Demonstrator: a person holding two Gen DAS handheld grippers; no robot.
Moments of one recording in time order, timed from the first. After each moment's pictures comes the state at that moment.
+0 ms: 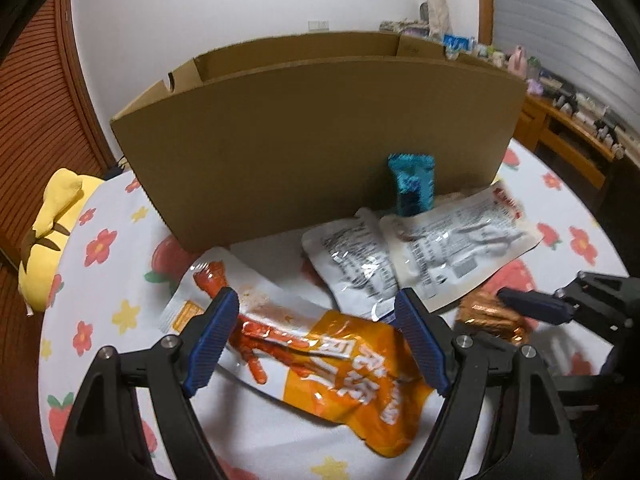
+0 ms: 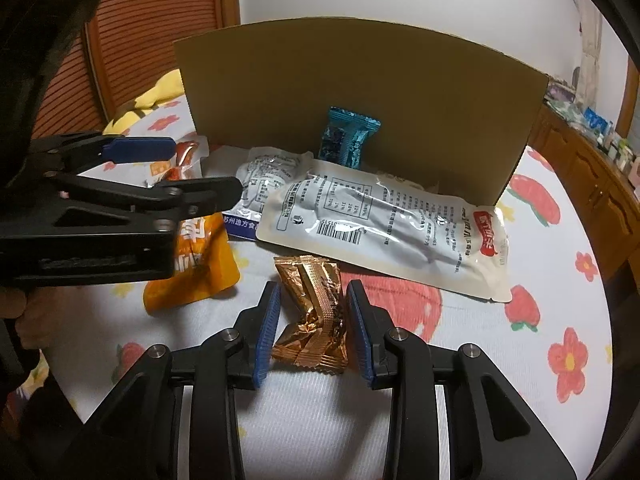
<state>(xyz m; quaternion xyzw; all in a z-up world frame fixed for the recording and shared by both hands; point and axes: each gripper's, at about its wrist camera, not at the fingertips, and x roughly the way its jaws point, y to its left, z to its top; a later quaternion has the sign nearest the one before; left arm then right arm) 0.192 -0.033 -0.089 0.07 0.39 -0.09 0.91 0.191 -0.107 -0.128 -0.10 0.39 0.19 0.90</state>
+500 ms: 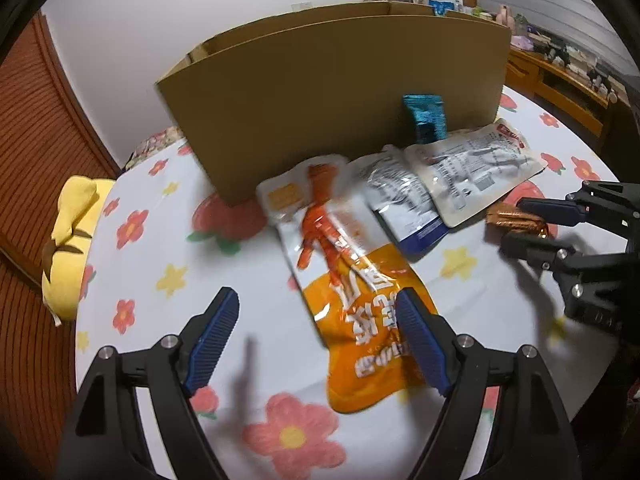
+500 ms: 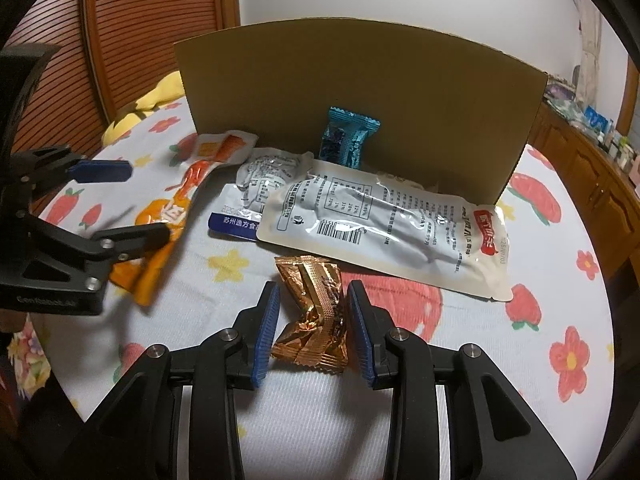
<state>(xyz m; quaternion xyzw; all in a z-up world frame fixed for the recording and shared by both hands) 0.158 0.004 -0.094 0.13 0.42 -0.09 0.90 0.190 -0.110 -0.129 -0.10 0.39 0.19 0.90</state>
